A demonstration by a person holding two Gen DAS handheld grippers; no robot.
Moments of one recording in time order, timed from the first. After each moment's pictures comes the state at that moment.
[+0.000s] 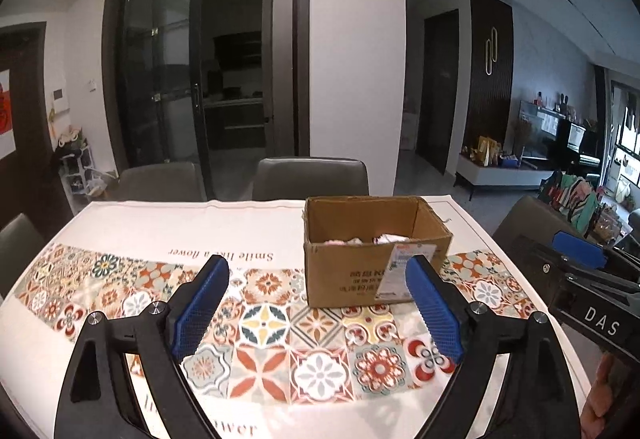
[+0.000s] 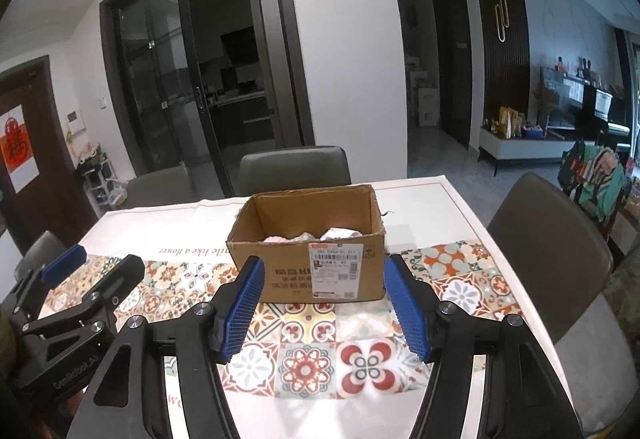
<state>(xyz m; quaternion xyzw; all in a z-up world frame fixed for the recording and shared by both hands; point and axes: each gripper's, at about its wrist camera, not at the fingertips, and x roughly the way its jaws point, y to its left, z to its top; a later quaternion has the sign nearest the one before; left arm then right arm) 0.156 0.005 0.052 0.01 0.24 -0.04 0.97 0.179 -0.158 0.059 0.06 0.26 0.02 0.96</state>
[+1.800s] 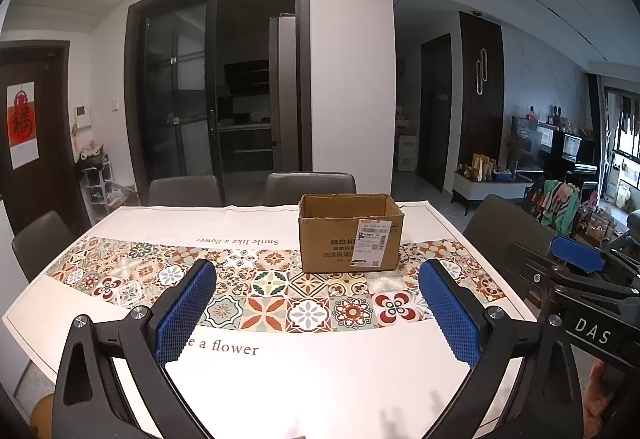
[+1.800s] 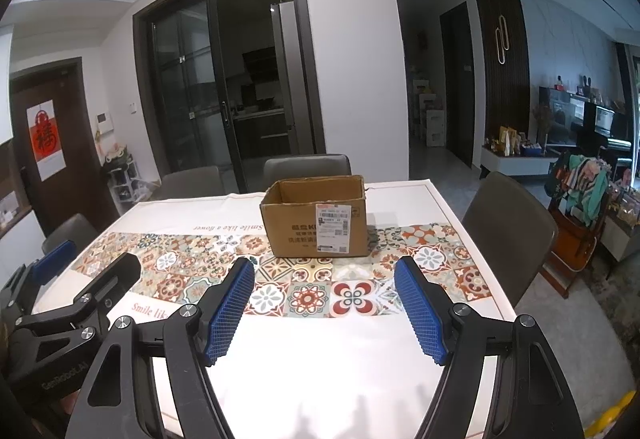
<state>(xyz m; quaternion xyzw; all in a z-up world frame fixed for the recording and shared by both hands) -0.034 -0.018 0.073 0.01 0.18 -0.03 0.98 -0.002 -0.176 0.075 0.05 0.22 0.04 0.97</state>
